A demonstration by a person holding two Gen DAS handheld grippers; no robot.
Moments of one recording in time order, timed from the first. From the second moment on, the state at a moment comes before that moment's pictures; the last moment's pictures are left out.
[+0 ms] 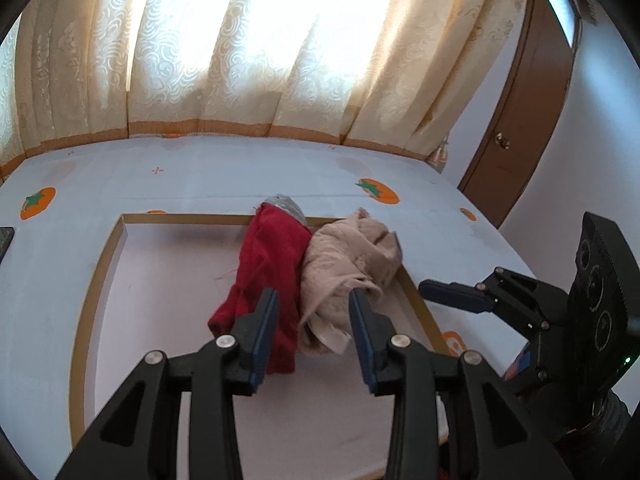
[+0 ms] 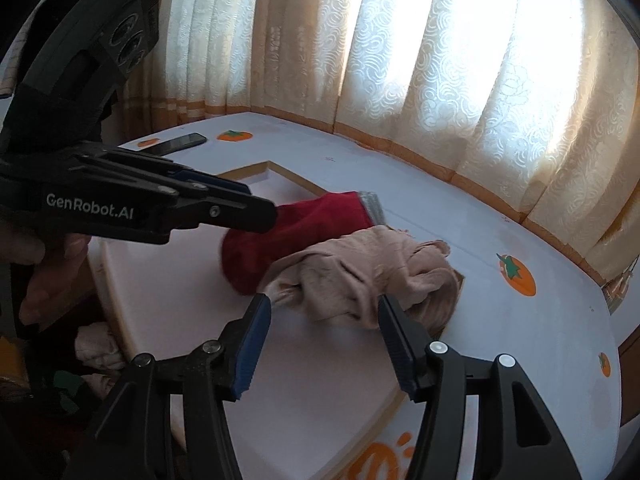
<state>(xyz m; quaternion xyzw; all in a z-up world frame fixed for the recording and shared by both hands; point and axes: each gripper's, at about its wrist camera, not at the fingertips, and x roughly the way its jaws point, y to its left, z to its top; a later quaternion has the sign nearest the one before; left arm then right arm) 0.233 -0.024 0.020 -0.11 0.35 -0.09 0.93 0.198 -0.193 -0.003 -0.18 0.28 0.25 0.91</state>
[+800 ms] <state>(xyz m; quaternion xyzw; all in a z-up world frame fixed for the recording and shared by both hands) 0.136 -0.022 0.011 -0.10 0.32 -0.12 0.93 0.089 -0.167 -0.024 -0.14 0.26 0.31 0.91</state>
